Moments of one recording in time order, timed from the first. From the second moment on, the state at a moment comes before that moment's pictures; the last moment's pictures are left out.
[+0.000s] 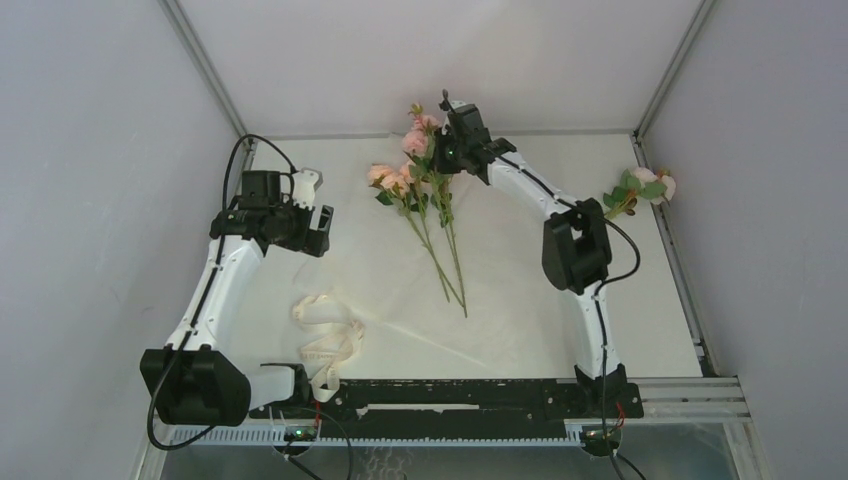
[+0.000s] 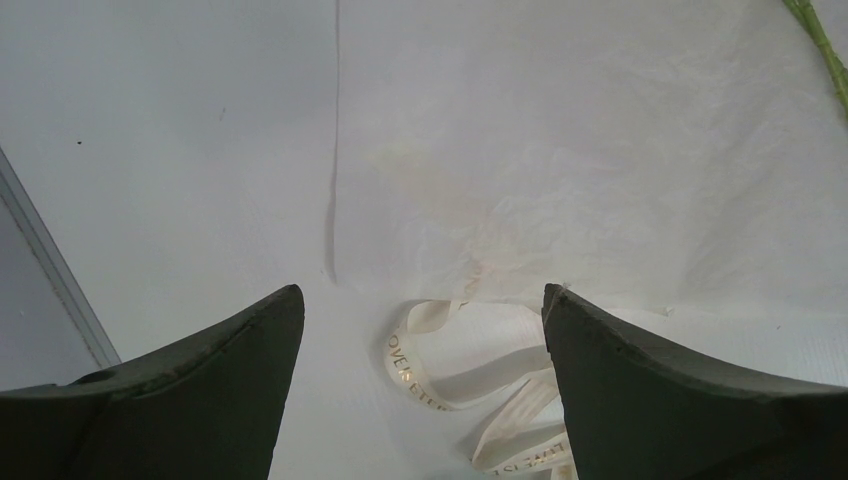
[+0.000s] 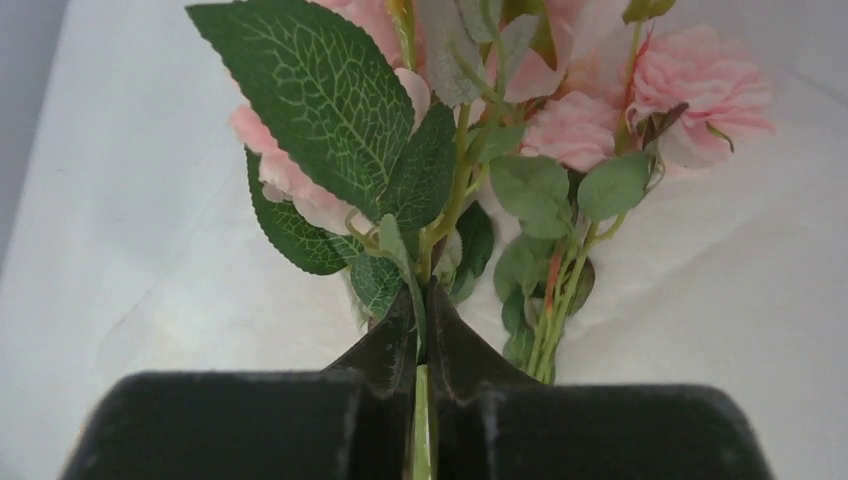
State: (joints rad) left arm -0.03 1.23 1.13 -0.82 0.17 0.27; right arm 0.50 2.16 1.95 -0.41 -0.13 0.36
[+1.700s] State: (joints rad) left arm -0.03 1.30 1.13 -0.82 0.15 0.27; right arm -0.27 2.18 1.68 -0.76 0.08 0.40
